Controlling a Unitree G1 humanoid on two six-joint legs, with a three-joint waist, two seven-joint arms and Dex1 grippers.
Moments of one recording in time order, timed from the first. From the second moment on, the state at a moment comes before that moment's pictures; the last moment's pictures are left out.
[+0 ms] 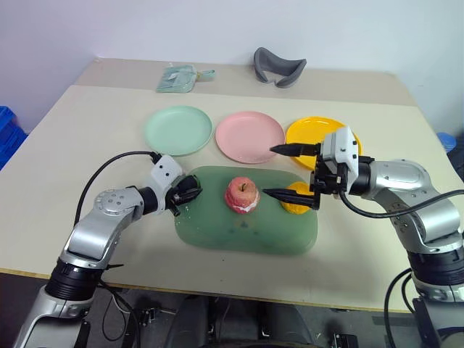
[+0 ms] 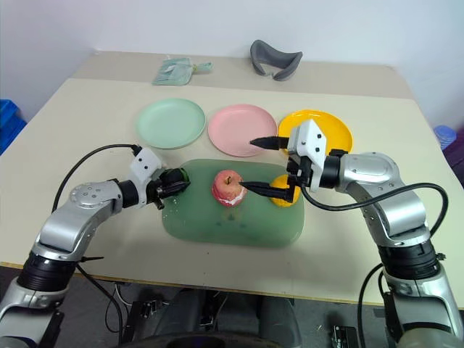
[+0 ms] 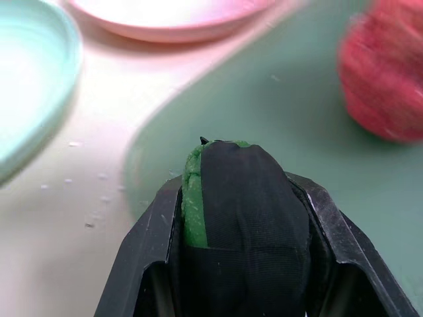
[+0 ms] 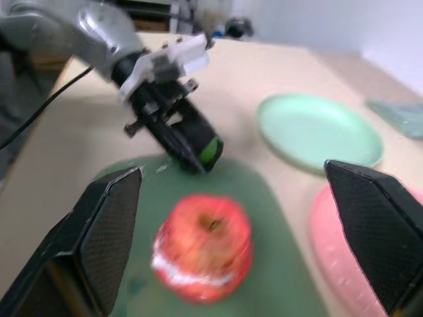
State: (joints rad) left arm -0.34 0.57 -0.07 -0.21 -0.28 0.65 -0.63; right arm -0.48 -0.67 0.01 -0.31 0.50 0.43 0.98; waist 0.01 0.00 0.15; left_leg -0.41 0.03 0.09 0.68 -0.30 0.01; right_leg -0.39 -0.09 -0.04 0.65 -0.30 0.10
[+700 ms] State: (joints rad) left arm -0.90 0.25 0.11 0.69 -0.11 0.29 -0.10; right arm -0.60 -0.41 0.07 -0.14 0.30 0.43 0.65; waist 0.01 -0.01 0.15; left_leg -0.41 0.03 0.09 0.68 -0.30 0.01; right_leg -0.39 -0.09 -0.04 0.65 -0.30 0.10
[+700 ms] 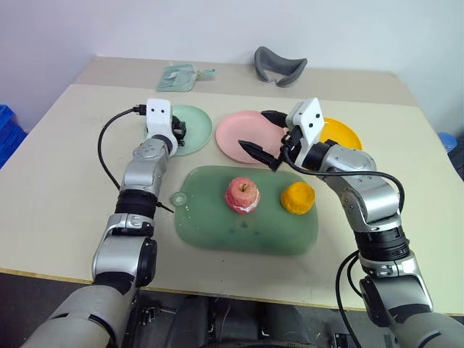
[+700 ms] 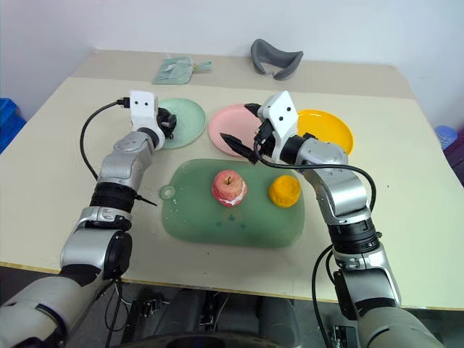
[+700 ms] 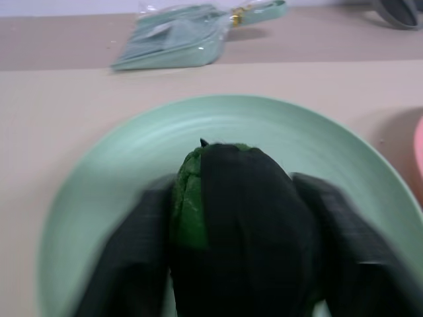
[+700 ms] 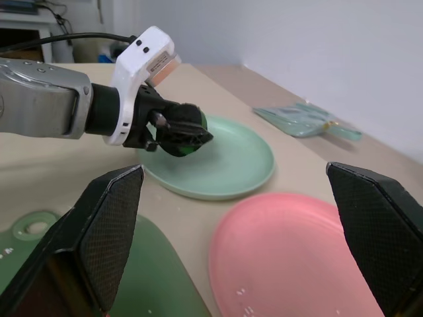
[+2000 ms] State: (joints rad) left arm -0.72 0.47 -0.34 0.10 -0.28 0.48 -1.12; right arm 0.31 -0.75 -0.46 -0.78 0.62 0.63 0.80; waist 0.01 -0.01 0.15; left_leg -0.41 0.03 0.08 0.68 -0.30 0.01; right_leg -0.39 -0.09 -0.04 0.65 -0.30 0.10
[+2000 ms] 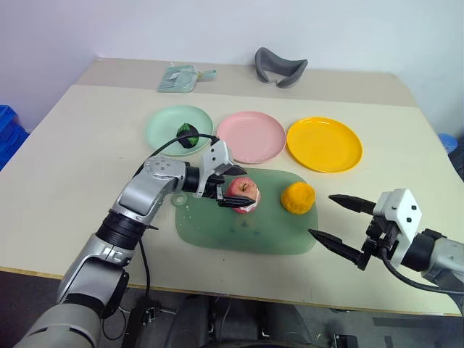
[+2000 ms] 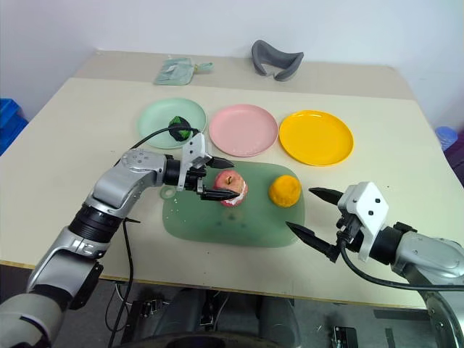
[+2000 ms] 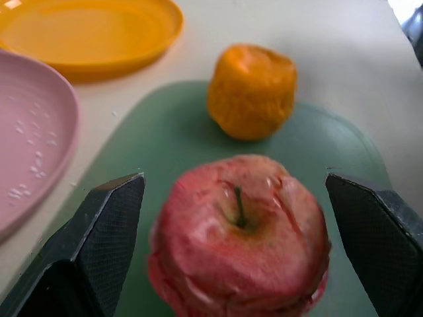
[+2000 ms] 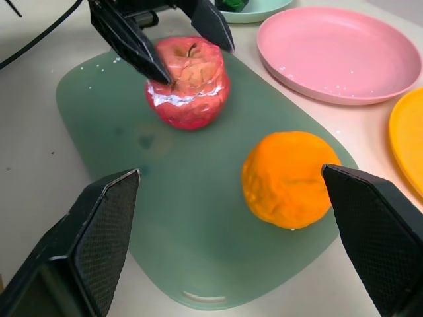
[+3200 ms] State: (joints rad) left arm -1.27 0.04 -0.09 1.28 -0.02 0.09 -0.41; right arm 0.06 -0.76 -0.30 -0.63 0.55 0.57 0.70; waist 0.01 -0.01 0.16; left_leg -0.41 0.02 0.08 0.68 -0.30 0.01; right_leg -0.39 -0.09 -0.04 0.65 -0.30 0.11
